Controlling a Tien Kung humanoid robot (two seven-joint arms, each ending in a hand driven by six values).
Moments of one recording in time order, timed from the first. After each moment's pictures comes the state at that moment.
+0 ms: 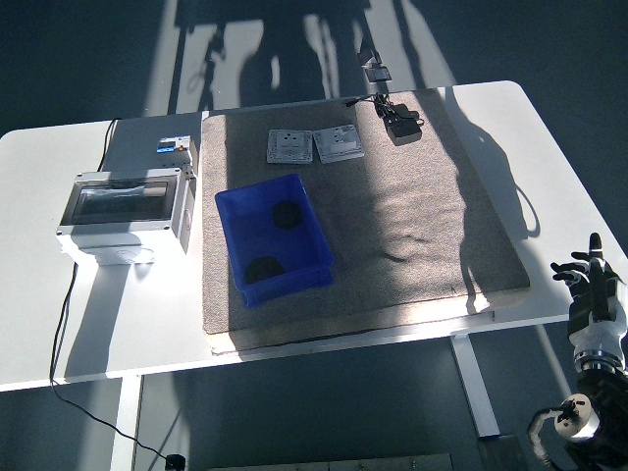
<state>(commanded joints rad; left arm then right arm) 0.06 0.07 -1.07 -0.18 1.02 0.05 0.17 -0.03 -0.18 1.15 1.25 -0.42 -0.39 0.64</state>
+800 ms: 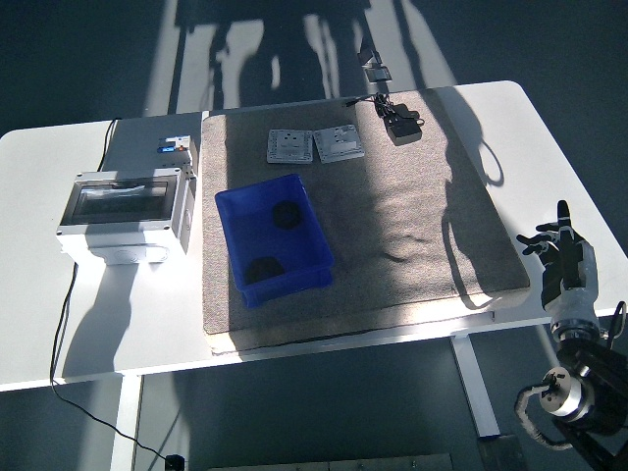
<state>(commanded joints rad) 0.09 0.02 -1.54 -0.18 0.96 -0.19 0.35 0.10 -0.23 1.02 1.23 -0.41 -0.41 0.63</state>
